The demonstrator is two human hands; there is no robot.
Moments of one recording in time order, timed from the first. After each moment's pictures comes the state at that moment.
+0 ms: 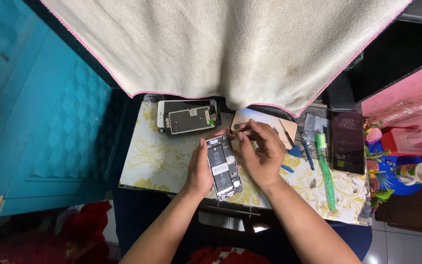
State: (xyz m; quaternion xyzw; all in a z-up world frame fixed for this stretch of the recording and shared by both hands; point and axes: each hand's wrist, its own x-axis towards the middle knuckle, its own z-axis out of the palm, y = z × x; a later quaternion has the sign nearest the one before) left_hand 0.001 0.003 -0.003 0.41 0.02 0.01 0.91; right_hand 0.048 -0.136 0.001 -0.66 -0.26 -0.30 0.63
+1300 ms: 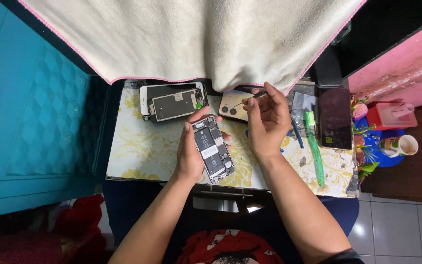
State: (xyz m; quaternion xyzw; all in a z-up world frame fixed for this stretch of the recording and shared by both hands) left_hand 0.001 0.003 -0.006 0.42 0.01 -0.01 0.91; right_hand 0.067 -0.153 -0.018 -0.63 -0.14 -0.32 0.69
